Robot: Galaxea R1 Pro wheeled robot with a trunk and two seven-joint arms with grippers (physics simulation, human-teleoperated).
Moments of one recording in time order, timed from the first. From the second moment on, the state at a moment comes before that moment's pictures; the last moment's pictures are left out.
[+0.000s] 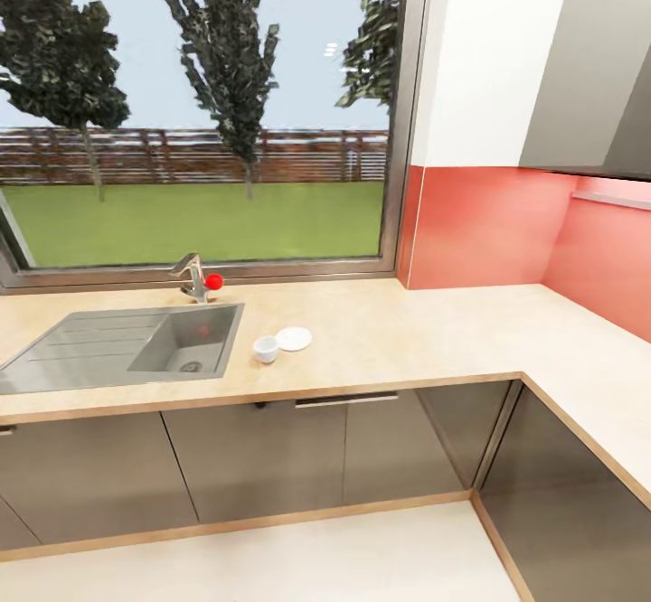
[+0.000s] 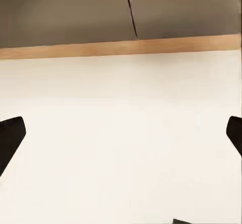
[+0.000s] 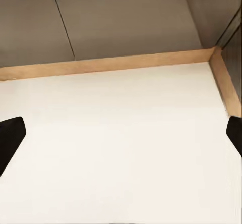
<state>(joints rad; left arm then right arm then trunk) 0.00 0.02 0.26 -0.50 -0.17 -0.37 0.16 -0.02 0.00 0.00 -0.63 0.00 -0.29 -0.01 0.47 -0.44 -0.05</state>
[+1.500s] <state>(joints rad) -1.36 0.07 0.19 -0.53 -0.06 1.02 -0.04 -1.06 0.17 0.13 -0.82 -0.19 0.79 -0.10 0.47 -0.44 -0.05</state>
